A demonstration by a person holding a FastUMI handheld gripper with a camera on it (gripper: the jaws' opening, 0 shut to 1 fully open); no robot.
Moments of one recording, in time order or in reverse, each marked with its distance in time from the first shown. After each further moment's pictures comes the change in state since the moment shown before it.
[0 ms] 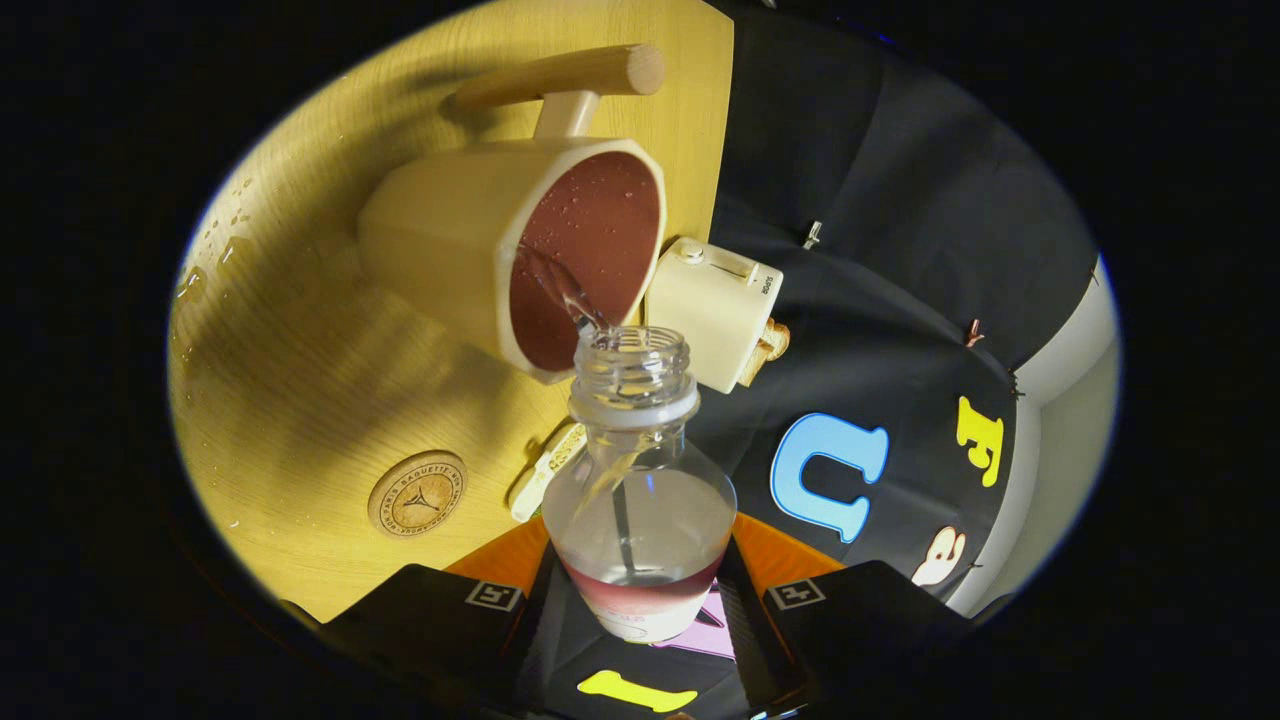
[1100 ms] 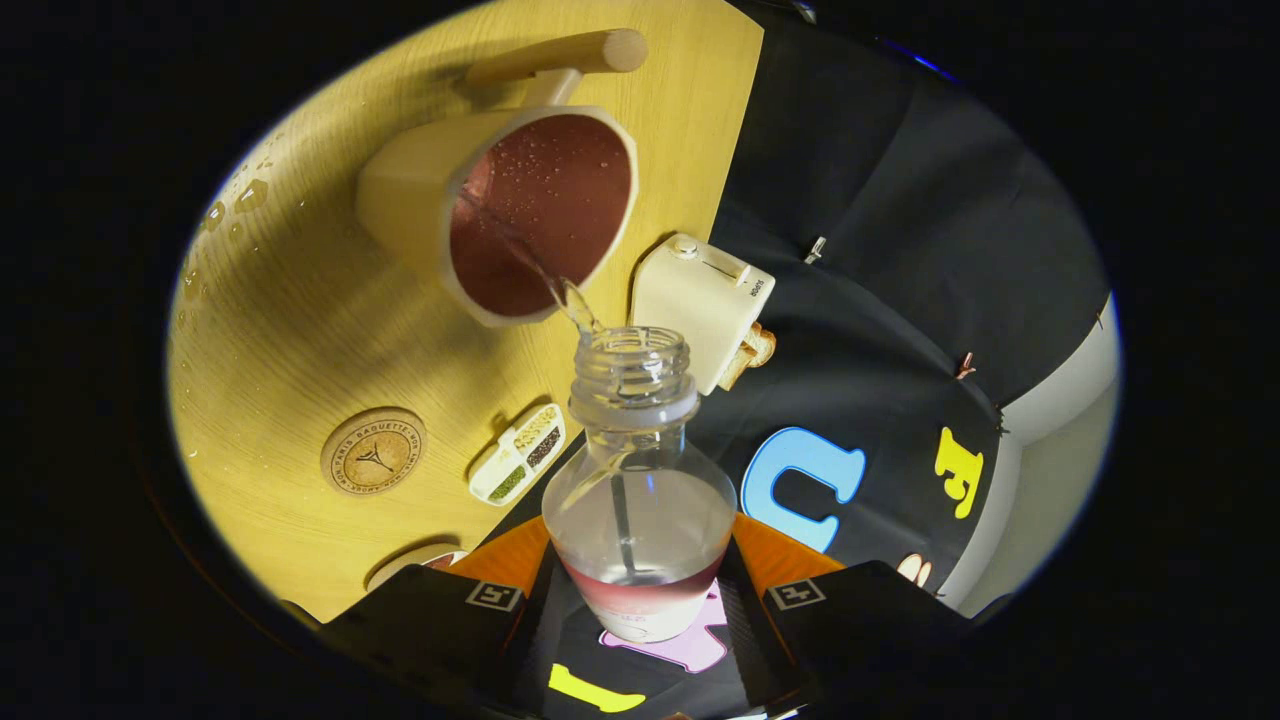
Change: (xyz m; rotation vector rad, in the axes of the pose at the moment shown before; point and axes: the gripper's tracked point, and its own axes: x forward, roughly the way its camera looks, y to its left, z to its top) arm 0.005 -0.035 -0.009 -0.126 -0.013 -0.029
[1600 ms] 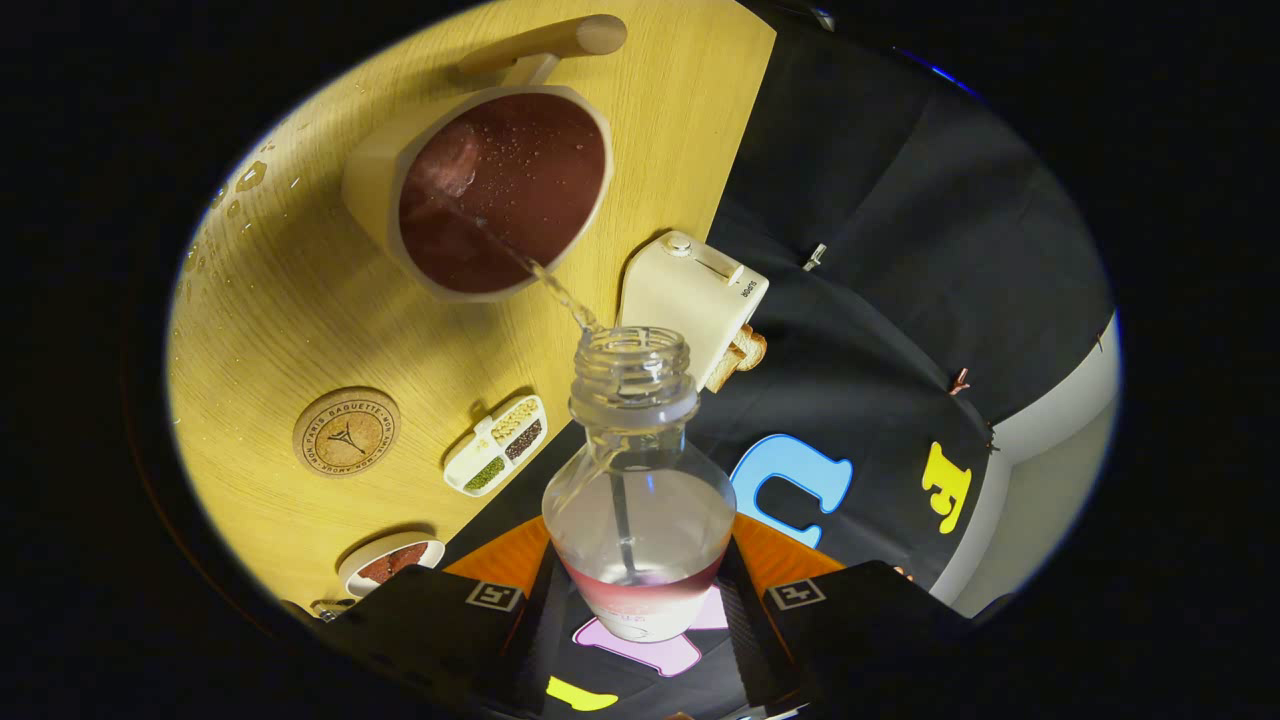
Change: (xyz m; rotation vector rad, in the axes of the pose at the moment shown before) arm 0.008 -0.012 0.001 -0.066 -0.011 -0.015
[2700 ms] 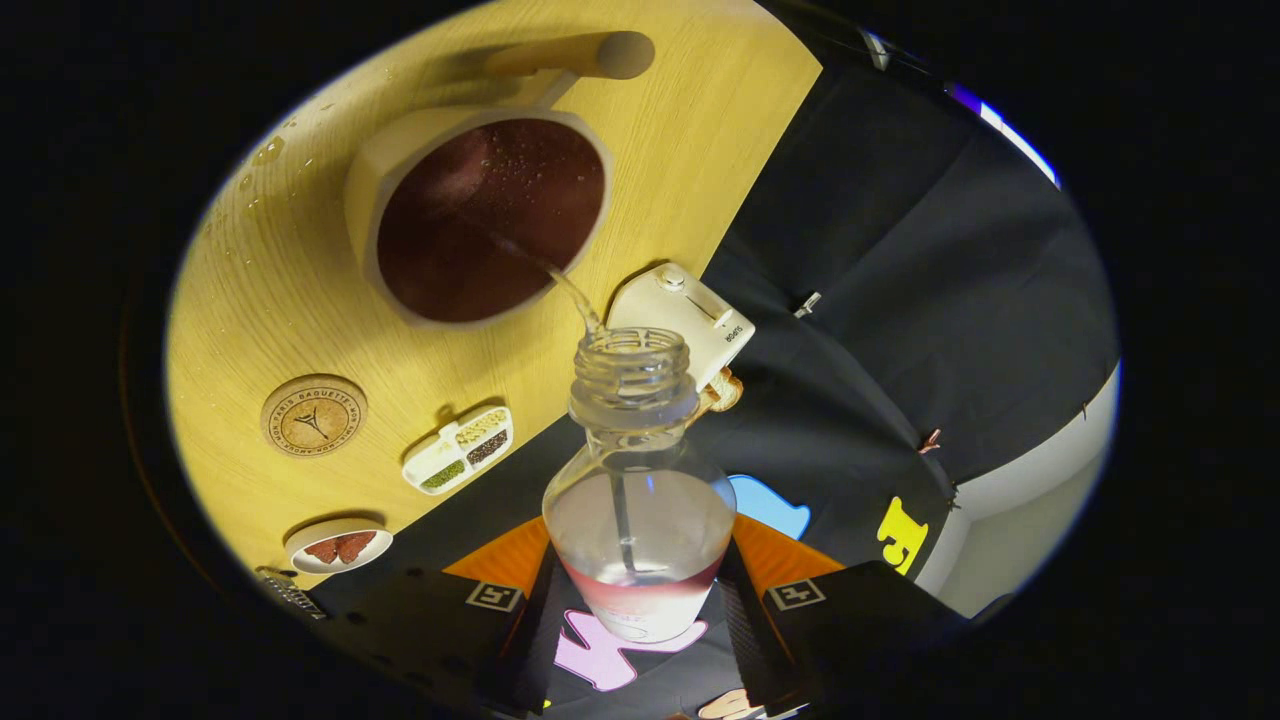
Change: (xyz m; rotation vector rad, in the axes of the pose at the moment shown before) arm 0.005 -0.020 0.019 -0.136 -0.058 -0.048
